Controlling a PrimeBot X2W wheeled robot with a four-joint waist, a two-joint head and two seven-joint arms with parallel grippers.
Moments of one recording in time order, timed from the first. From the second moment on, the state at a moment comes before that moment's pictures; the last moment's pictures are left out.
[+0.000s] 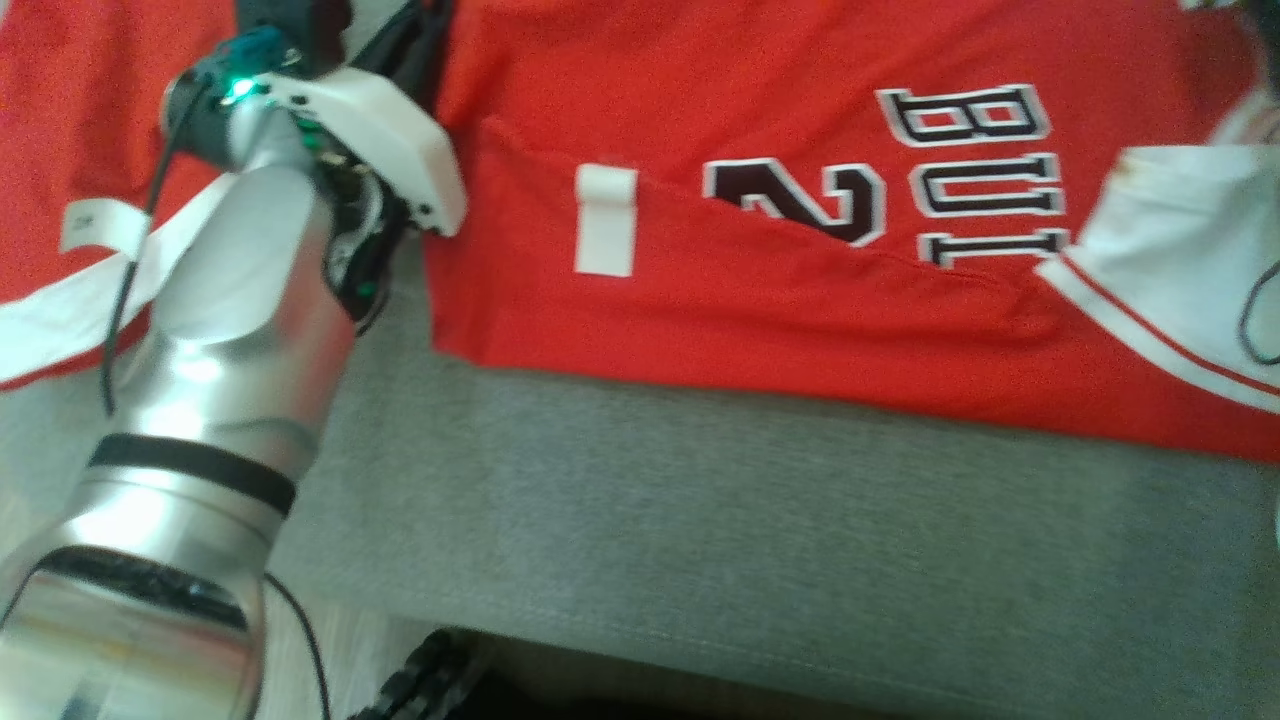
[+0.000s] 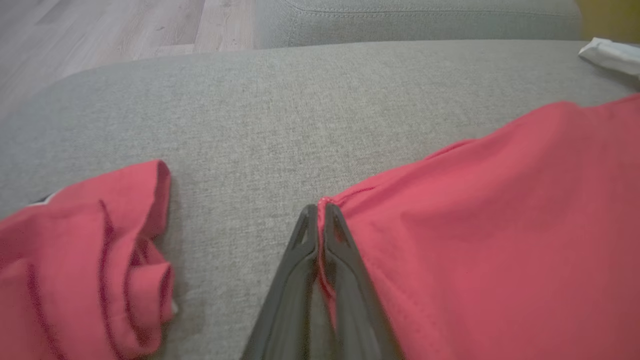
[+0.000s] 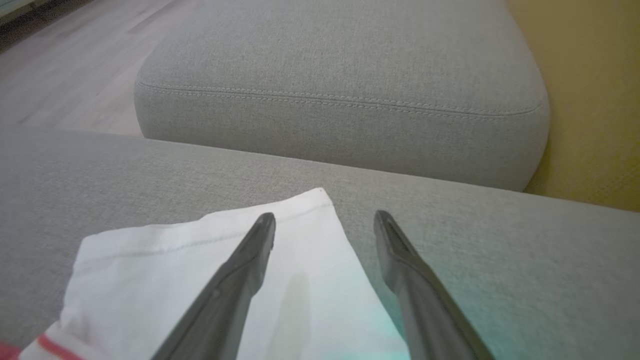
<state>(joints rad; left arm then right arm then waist) -1.01 0.14 -0.57 0.92 -0.46 -0.13 -0.17 -1.17 -0.26 0.06 0.87 0.11 0.12 0.21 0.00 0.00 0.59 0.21</state>
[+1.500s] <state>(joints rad) -1.02 0.18 -0.50 0.91 -0.52 -0.08 -0.25 -1.19 -0.20 0.02 1.02 0.14 0.12 -0.18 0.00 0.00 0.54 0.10</state>
